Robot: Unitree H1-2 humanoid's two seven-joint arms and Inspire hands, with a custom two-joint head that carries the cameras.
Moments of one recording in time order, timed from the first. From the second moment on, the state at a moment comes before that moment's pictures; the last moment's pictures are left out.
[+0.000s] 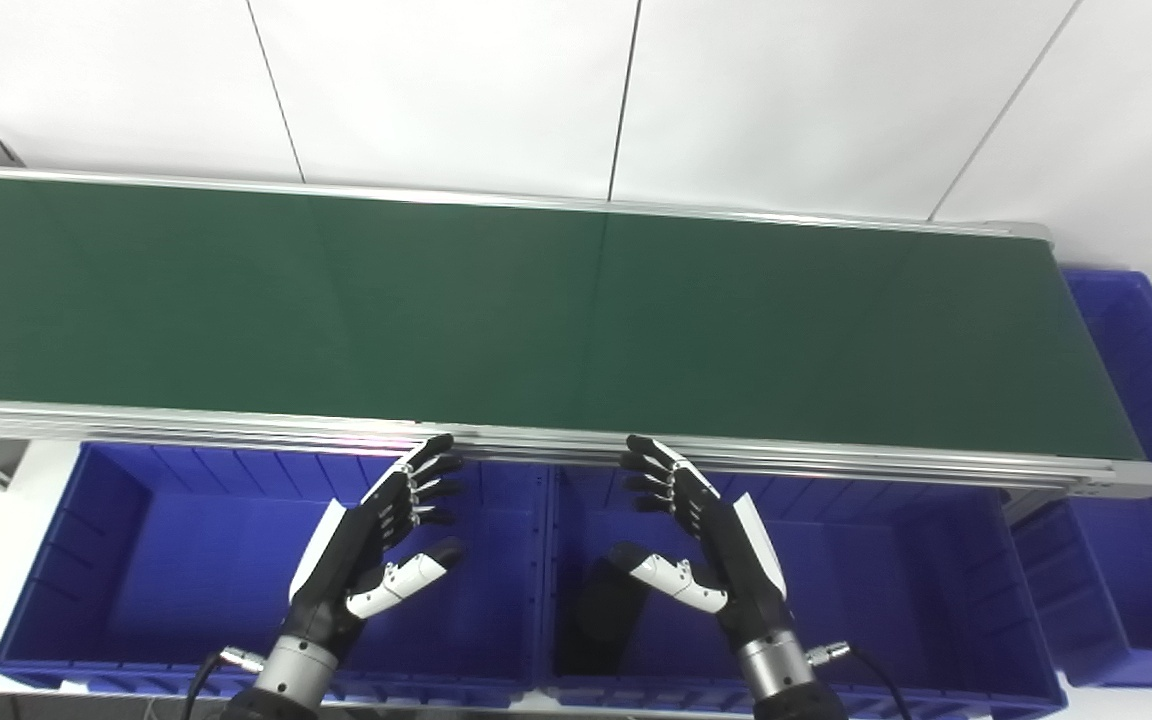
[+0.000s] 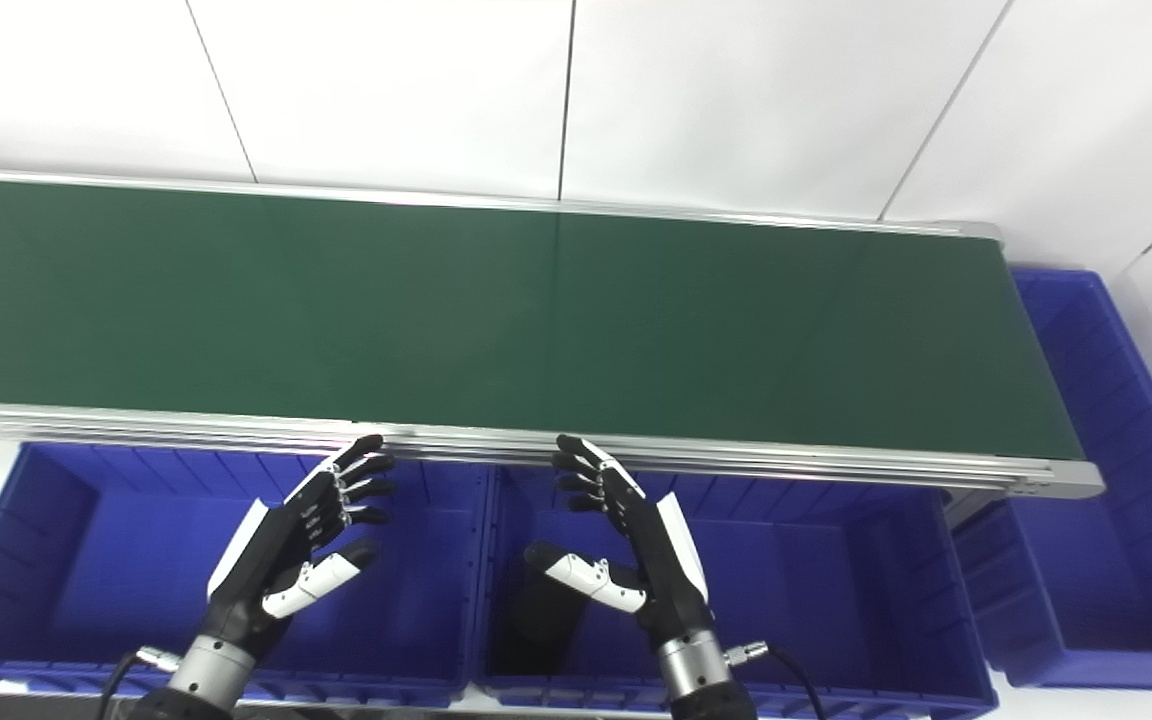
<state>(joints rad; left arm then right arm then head) 0.24 0.11 -0.17 0.08 0.05 -0.29 -0.19 0.23 -0.05 0.24 0.10 -0.19 -0.34 -0.01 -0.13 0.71</state>
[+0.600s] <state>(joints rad) 0.24 0.11 -0.17 0.09 0.05 -0.30 -0.19 0.24 -0.04 0.22 0.10 -0.18 -0.38 -0.01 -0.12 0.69</state>
